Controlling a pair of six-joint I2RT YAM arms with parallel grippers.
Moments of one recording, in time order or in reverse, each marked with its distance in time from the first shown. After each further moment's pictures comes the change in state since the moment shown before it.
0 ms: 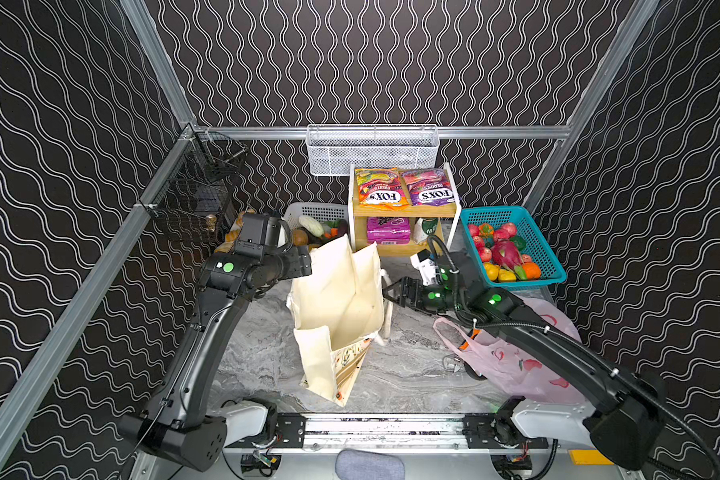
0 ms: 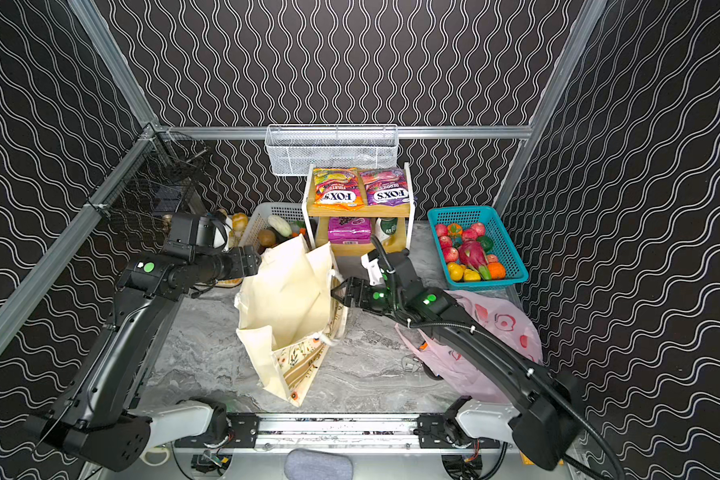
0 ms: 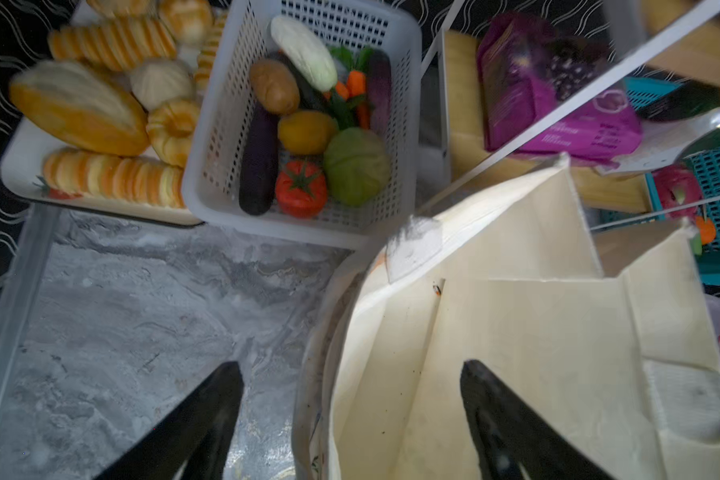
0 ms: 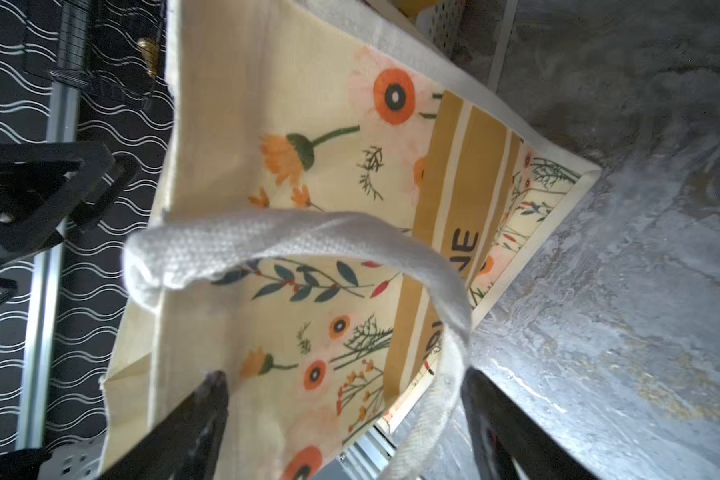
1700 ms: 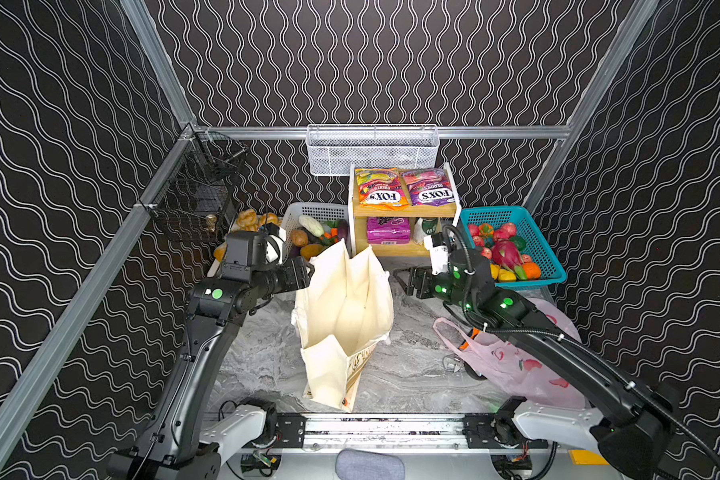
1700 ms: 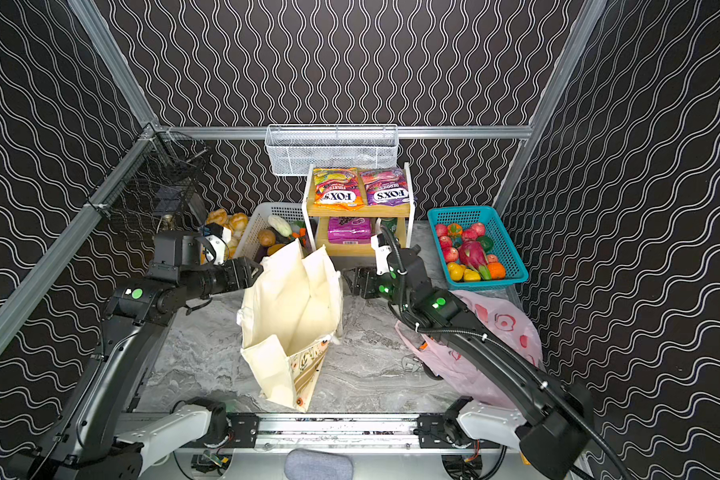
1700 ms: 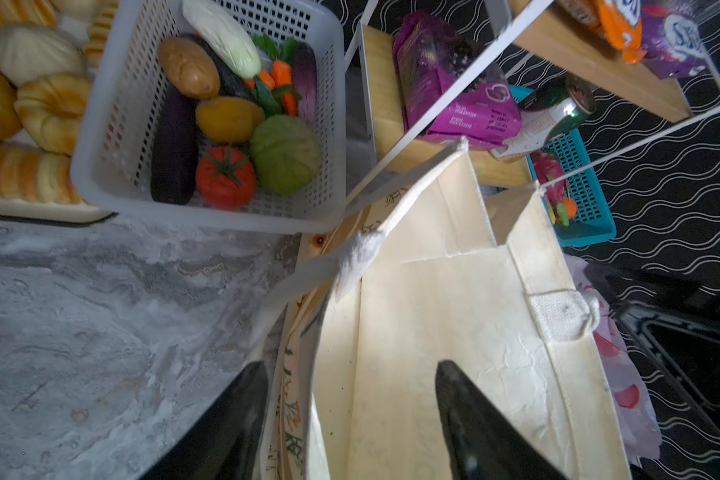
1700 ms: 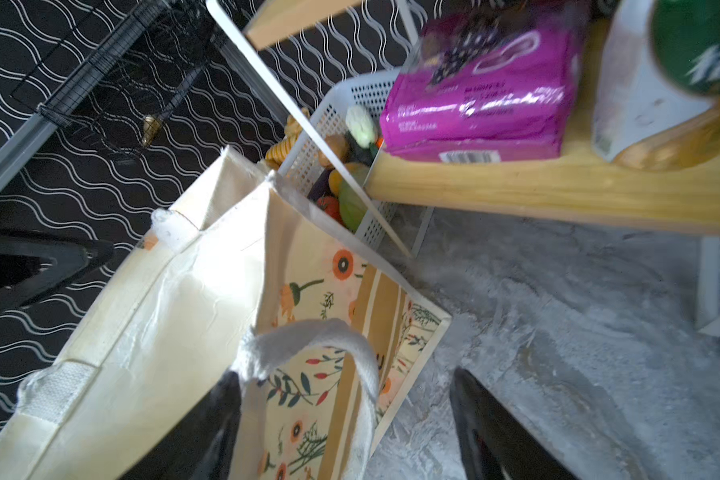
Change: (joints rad) left arm 0.022 -0.166 -0.134 0.134 0.177 -0.016; right arm -0.006 -0.138 -0.059 0.152 0.318 -0.299
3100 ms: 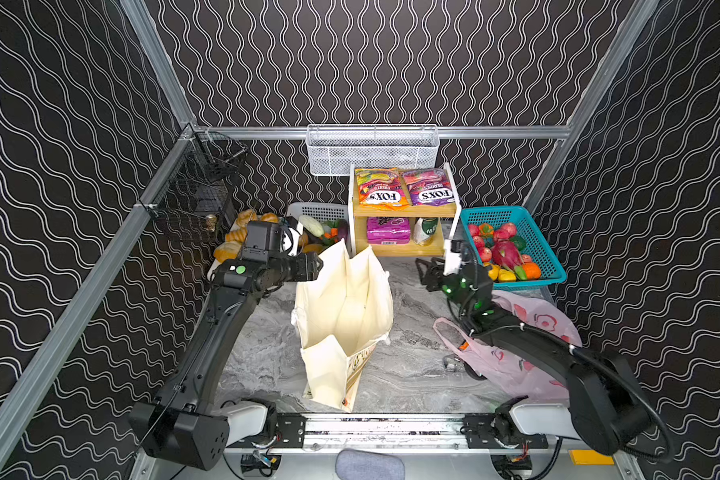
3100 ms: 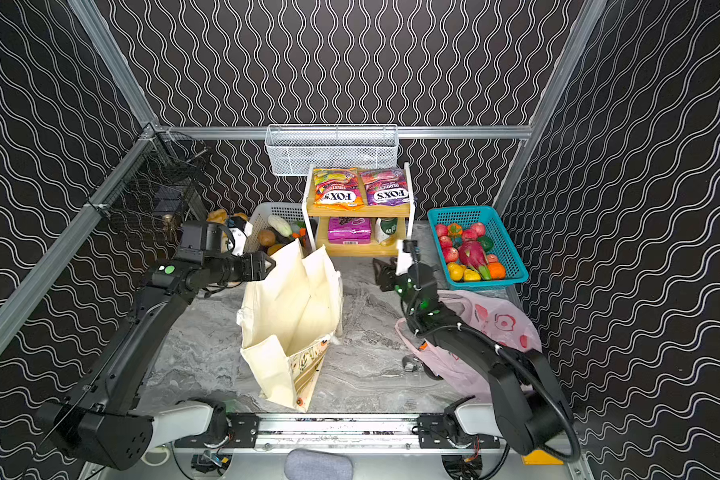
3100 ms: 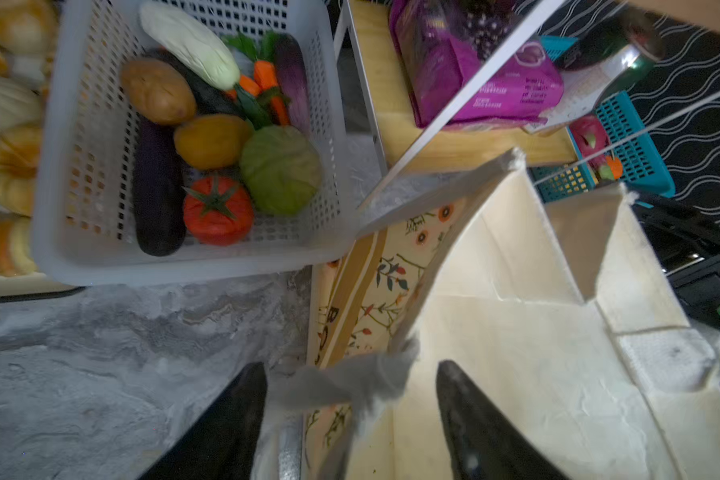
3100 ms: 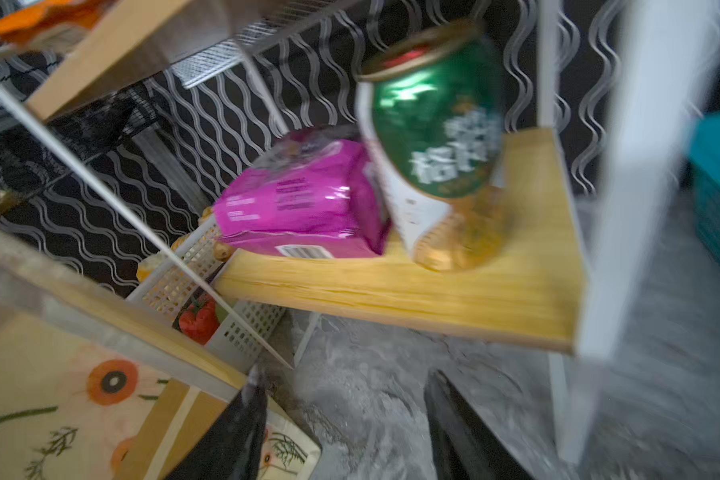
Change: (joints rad) left arm 0.000 0.165 -0.050 0.112 0.057 0.147; right arm -0.182 0.226 -0.371 0.835 0.059 -0.227
